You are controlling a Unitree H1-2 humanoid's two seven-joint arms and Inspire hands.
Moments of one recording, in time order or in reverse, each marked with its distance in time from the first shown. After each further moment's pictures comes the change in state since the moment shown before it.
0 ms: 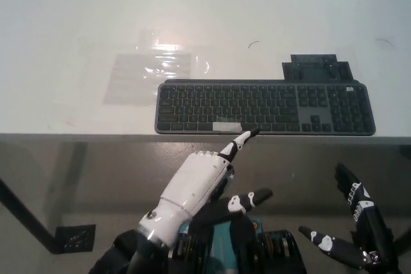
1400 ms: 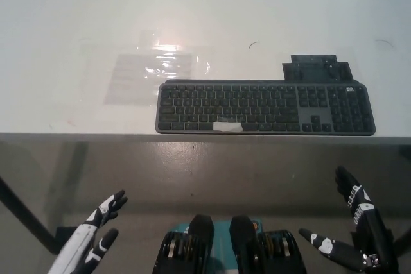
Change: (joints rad) left_arm 0.371 0.176 0.349 0.083 -0.490 -0.098 -0.062; right_arm 0.012 0.003 0.001 -0.005 0.004 -0.004 0.001
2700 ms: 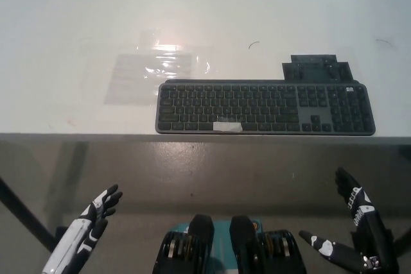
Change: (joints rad) left_arm -0.023 -0.015 0.023 0.043 -0.087 0.001 -0.013; right_arm 0.005 0.001 0.000 -0.001 0.001 -0.014 0.006
